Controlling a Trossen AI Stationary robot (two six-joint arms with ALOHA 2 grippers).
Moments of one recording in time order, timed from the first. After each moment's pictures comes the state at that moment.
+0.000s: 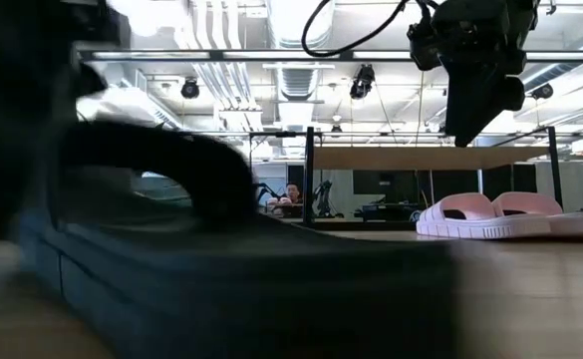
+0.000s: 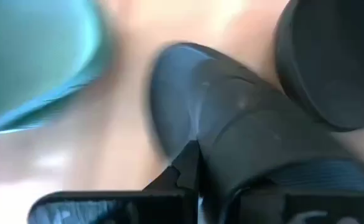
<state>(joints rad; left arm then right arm) -0.60 1.50 1.00 -0.86 -0.40 -0.78 0.22 1.37 1.00 -0.83 0.15 0.87</state>
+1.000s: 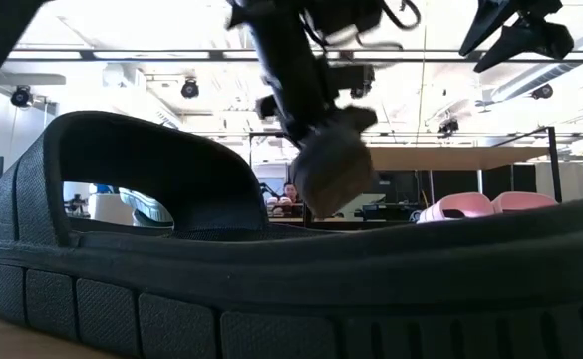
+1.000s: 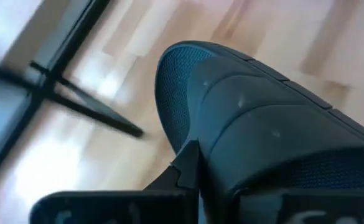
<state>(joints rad) -0.10 2.07 1.67 -0.68 -0.67 -0.37 0.22 0.88 1.01 -1.05 0.55 1.12</state>
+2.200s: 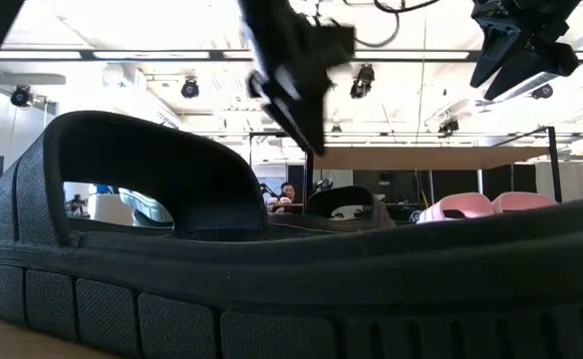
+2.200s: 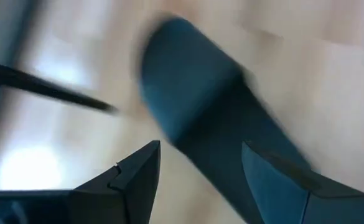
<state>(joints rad) -0.15 1.98 1.71 -0.89 -0.42 -0.34 0.22 0.93 0.93 -1.07 0.48 1.09</state>
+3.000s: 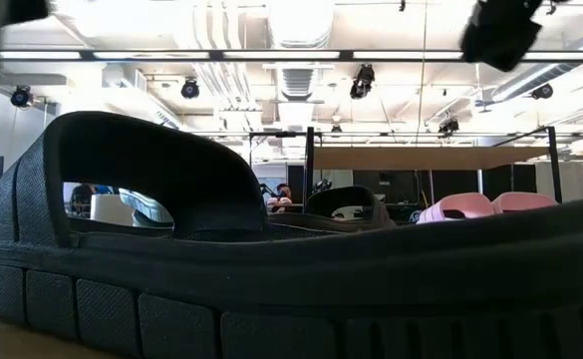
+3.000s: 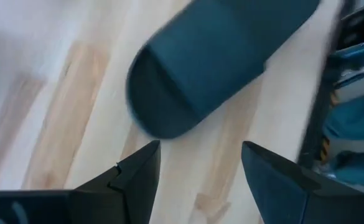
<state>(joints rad) -0.77 1.70 1.37 -0.92 -0.30 -1.09 0.49 1.26 0.94 -0.50 0.21 0.65</state>
